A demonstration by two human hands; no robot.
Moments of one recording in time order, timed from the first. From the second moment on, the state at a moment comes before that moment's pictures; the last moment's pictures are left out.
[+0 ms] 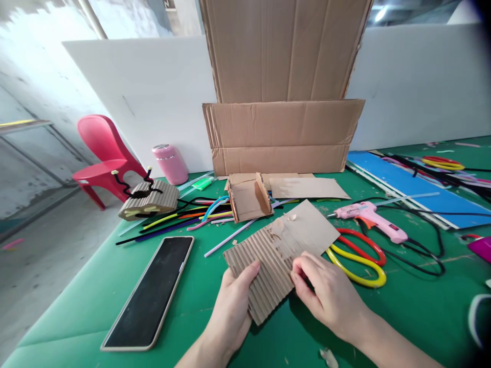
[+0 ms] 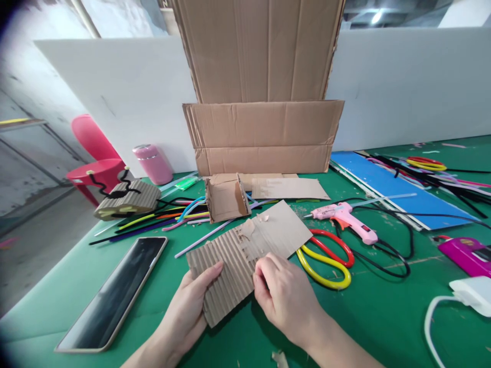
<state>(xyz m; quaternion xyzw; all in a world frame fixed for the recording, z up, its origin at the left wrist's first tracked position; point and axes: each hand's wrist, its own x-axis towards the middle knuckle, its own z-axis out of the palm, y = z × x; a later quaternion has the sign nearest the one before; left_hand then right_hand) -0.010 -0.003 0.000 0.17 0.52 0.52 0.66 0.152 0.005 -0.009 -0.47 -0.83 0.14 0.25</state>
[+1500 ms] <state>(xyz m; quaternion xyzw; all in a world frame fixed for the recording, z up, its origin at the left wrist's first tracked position) -0.012 -0.001 0.000 0.18 0.51 0.52 0.67 0.149 0.006 -0.008 -0.50 -0.79 0.16 0.32</state>
